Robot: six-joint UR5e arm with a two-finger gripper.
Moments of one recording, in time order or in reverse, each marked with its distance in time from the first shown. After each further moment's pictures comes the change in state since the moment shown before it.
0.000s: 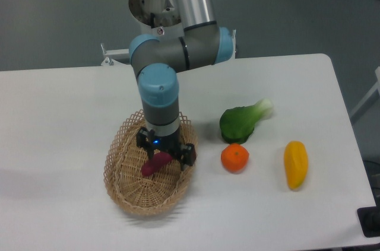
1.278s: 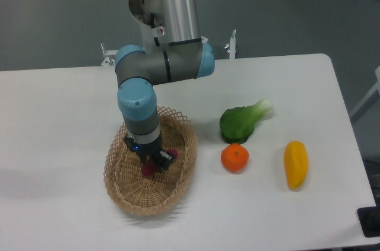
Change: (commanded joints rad) arm -0.040 -0.025 -0.003 0.003 0.038 0.081
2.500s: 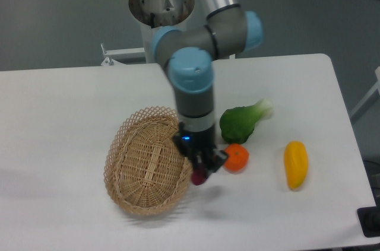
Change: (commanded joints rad) arm 0.291 0.075 0.271 -0.141 -0.072 0.328
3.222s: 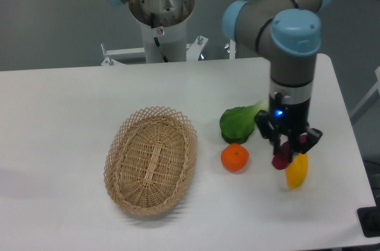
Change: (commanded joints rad) arm 0.203 -0.011 0.089 -0.063 -0.068 0.238
